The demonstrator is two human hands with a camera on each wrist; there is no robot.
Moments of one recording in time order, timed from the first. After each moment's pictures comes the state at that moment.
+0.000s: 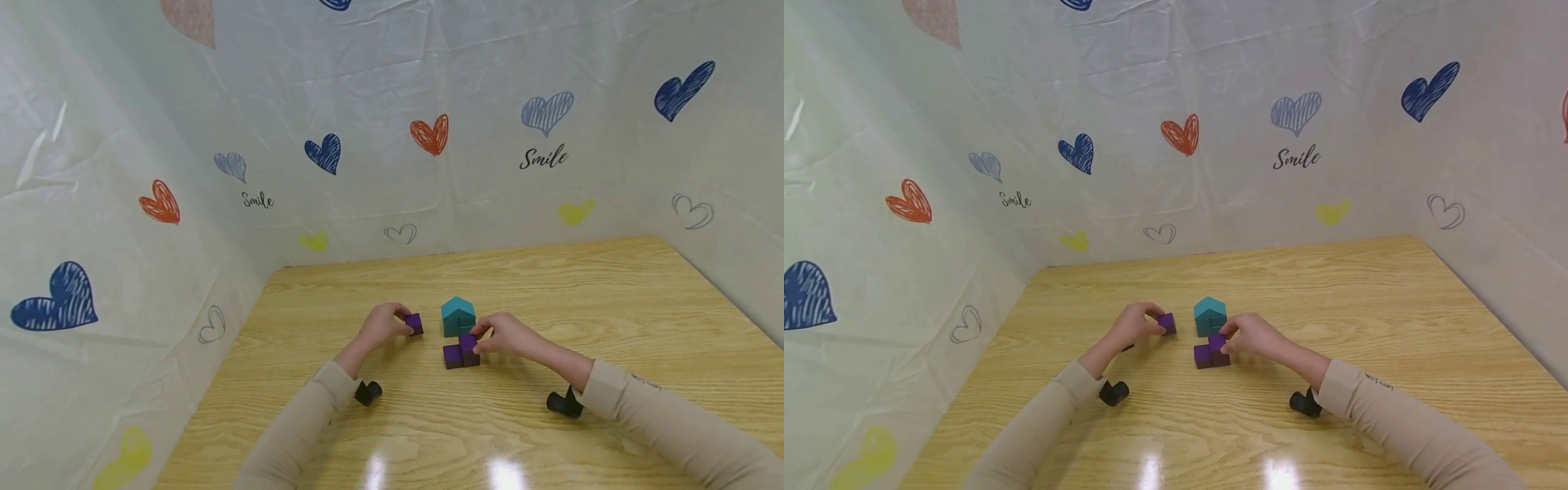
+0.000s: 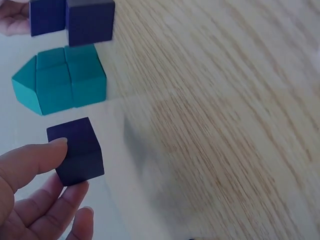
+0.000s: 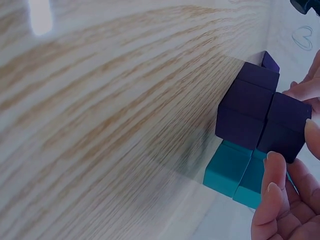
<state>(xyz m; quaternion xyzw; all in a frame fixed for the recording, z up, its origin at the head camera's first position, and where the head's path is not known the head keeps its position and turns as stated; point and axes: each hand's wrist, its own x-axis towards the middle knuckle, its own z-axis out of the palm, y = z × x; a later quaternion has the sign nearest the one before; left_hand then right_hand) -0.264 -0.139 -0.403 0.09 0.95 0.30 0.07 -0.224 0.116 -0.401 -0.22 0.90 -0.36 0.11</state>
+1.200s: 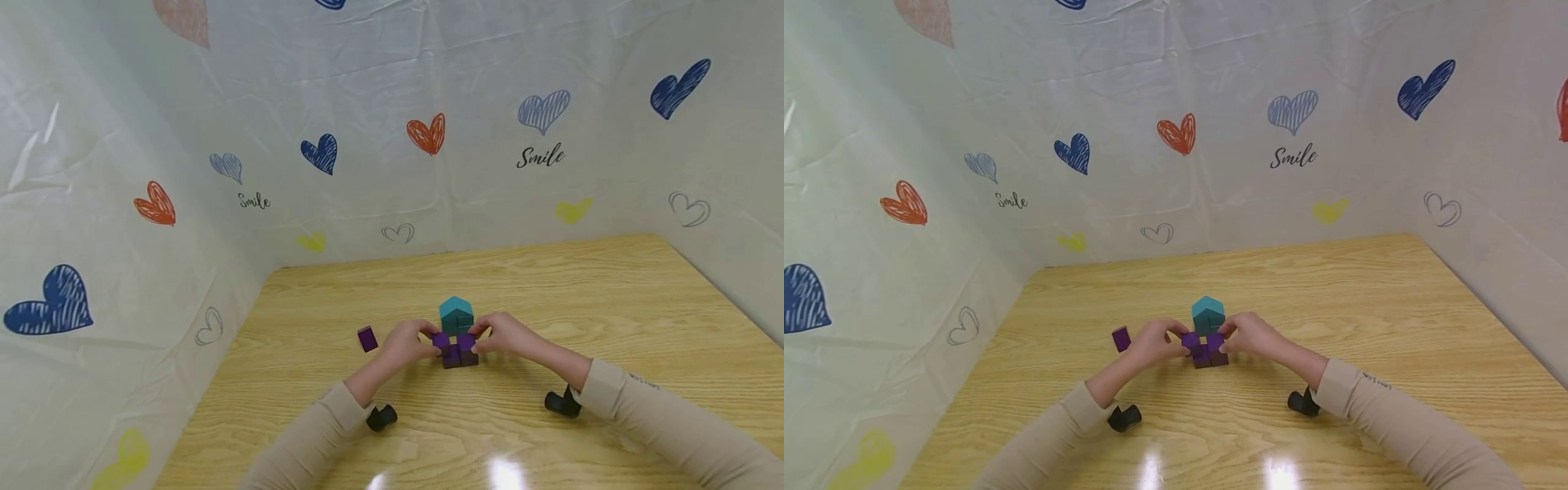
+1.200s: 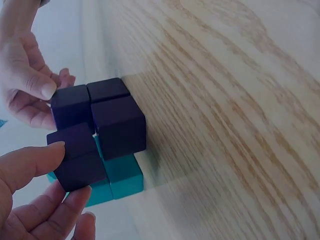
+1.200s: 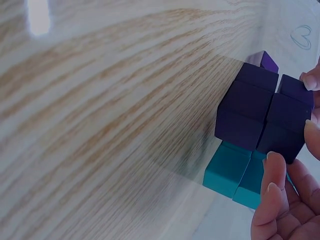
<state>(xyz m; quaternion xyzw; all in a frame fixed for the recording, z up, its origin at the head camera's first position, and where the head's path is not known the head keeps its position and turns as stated) -0.224 -0.101 -0.402 0.15 0.93 0.31 0.09 -0.226 0.117 -0.402 -0.23 0.90 -0.36 0.11</state>
